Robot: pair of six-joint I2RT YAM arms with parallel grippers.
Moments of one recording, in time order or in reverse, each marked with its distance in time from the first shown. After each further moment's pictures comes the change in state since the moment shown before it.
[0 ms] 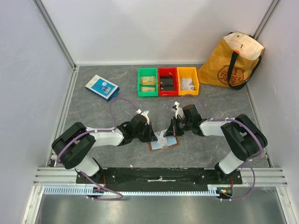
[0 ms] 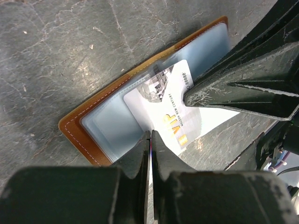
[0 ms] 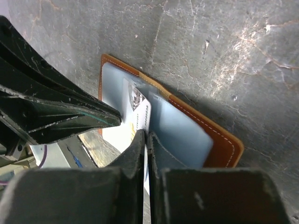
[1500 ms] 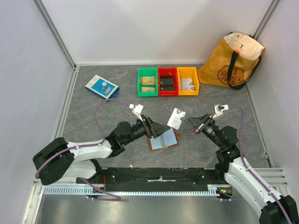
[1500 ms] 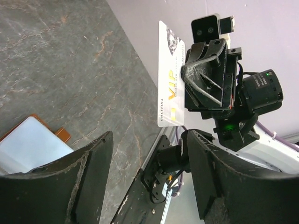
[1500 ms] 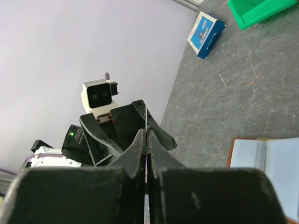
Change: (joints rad) left arm -0.110 -0.308 -0.195 0.673 -0.062 -0.128; right arm -0.141 -1.034 -0.423 0.322 0.253 0.681
